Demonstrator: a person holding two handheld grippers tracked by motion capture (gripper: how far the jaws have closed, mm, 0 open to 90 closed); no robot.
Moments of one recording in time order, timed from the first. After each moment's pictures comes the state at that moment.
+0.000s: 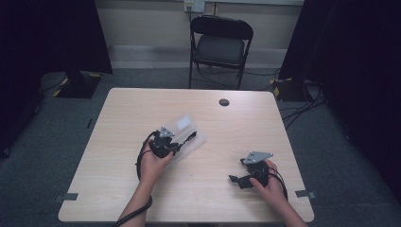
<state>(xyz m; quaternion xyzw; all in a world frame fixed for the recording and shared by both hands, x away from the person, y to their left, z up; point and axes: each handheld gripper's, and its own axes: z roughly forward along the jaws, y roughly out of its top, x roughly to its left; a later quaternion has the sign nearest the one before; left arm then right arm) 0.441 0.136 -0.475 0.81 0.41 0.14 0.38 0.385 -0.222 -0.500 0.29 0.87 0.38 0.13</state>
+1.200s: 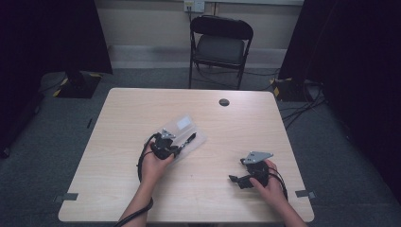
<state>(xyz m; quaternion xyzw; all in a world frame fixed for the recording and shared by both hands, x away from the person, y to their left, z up) 0.440 0.133 -0.485 0.81 0.43 0.13 0.37 0.385 -0.222 -0.500 0.29 0.87 0.38 0.13</state>
